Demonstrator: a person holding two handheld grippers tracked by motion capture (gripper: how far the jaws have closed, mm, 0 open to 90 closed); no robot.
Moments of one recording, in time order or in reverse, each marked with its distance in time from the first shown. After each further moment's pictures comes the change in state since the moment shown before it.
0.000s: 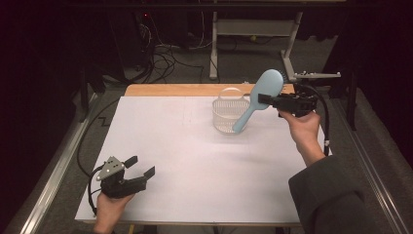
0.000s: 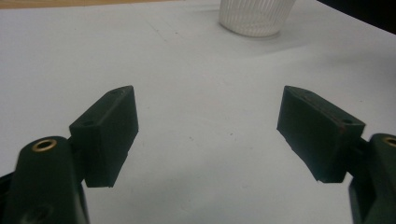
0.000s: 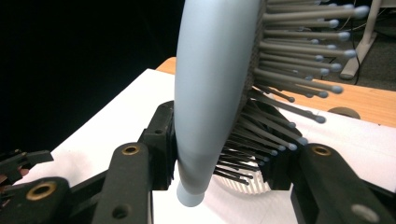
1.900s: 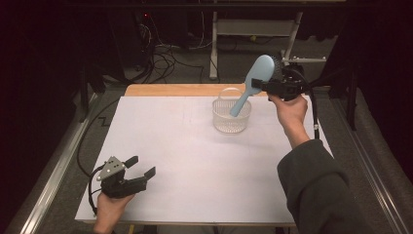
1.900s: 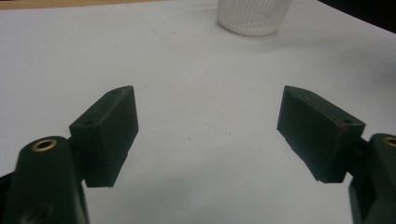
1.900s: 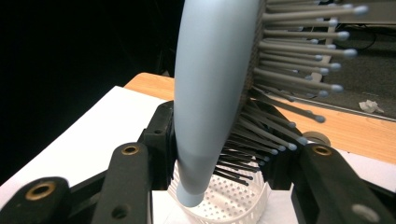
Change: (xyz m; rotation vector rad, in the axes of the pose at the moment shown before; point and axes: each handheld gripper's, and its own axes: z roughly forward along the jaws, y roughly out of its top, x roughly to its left) left arm 0.000 0.000 0.000 0.002 -0.005 0.009; right arm -0.003 0.031 0.036 -0.024 -0.126 -0.009
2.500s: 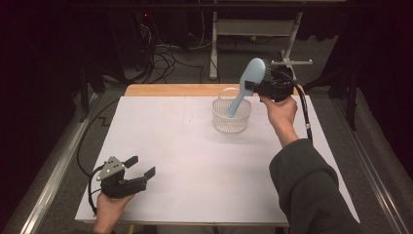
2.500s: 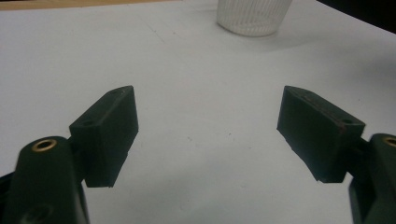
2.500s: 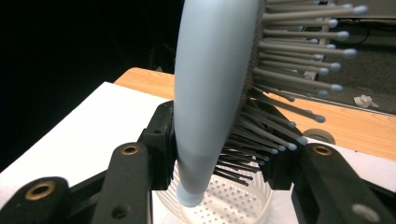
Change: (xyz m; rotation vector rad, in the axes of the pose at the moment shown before) left arm 0.001 0.000 -0.001 -0.001 -0.002 -0.004; right arm 0.005 -0.007 0.028 0.020 -0.031 -0.001
